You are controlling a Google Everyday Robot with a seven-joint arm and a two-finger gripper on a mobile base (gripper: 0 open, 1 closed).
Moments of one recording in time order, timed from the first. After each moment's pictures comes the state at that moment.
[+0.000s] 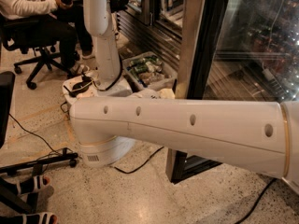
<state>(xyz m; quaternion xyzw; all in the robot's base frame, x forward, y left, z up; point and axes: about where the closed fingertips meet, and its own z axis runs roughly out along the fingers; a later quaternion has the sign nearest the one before) 0.554 -0.066 0.833 -0.06 0.82 -0.38 0.42</state>
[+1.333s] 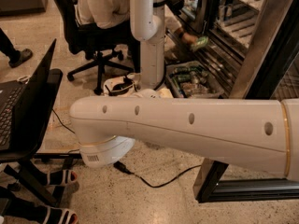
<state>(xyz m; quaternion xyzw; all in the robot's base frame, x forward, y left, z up) 0.554 -0.066 0.833 -0.06 0.82 -0.38 0.42</state>
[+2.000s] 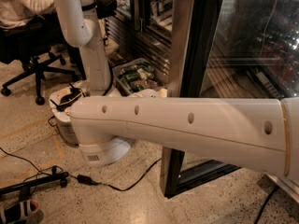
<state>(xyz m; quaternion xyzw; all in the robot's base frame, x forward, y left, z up) 0.554 -0.066 0.833 -0.06 0.82 -0.38 0.42</state>
